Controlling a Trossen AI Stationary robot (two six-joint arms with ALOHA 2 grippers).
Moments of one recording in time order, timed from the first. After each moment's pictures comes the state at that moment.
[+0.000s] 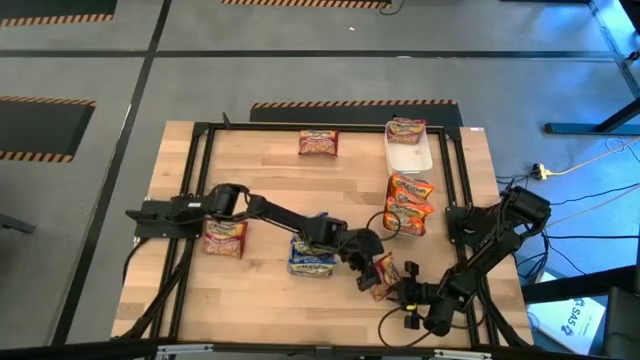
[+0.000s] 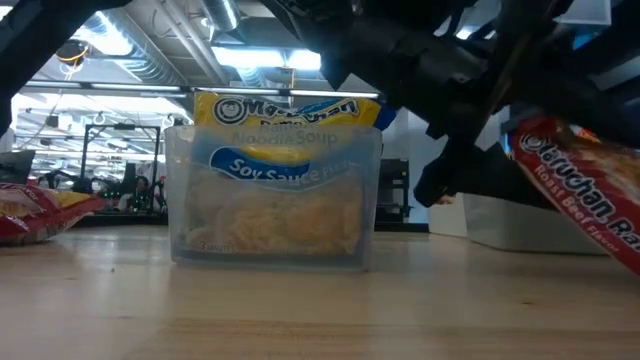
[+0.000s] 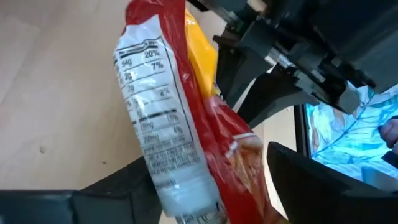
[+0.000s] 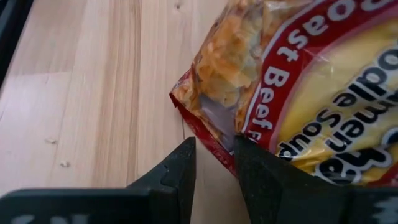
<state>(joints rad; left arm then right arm) -0.18 2.35 1.78 -0.06 0.25 -0.67 1.01 1.75 0.67 0.00 0.66 0.97</state>
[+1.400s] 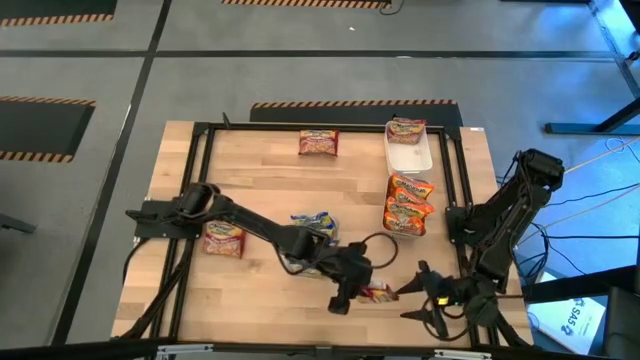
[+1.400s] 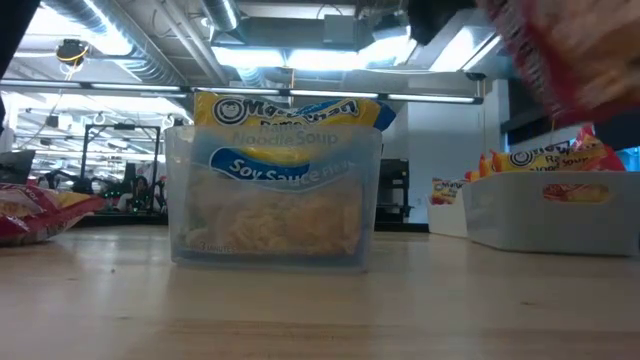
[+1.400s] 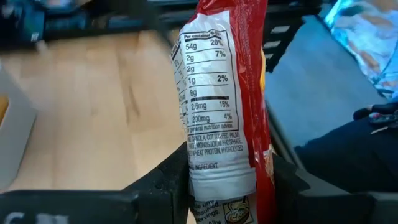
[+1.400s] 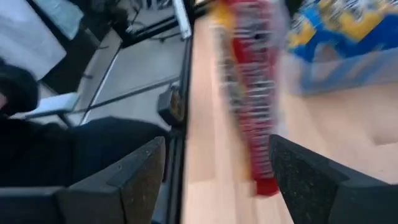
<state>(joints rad) -0.34 2.11 1.78 -0.27 0.06 -0.11 1.09 1.32 0.67 0.08 0.76 0.90</state>
